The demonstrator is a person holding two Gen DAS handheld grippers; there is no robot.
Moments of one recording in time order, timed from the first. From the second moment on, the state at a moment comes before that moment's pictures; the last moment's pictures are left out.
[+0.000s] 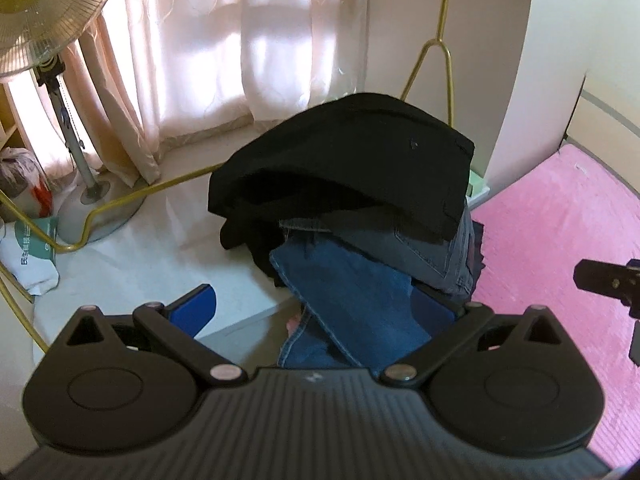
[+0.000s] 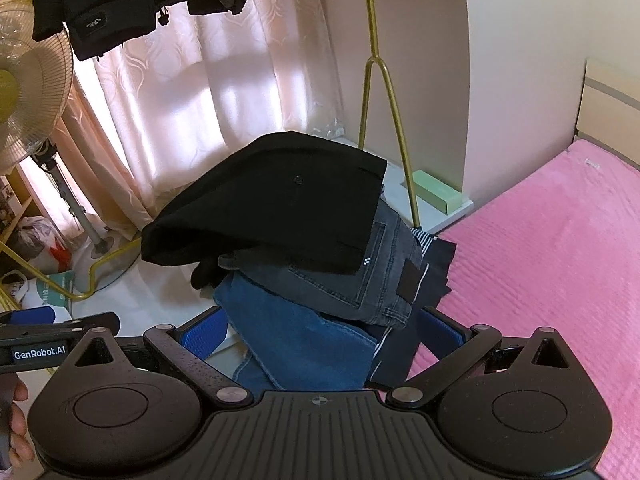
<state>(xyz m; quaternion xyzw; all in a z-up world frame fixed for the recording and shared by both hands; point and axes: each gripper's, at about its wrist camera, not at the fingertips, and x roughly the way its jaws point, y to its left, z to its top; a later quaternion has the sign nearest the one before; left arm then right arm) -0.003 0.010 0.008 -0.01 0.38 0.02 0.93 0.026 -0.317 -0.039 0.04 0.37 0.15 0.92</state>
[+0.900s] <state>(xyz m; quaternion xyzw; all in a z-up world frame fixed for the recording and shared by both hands) -0.003 0.010 -0.008 0.01 0.39 0.02 0.92 0.023 -0.315 -0.043 0.03 0.37 0.14 0.92</state>
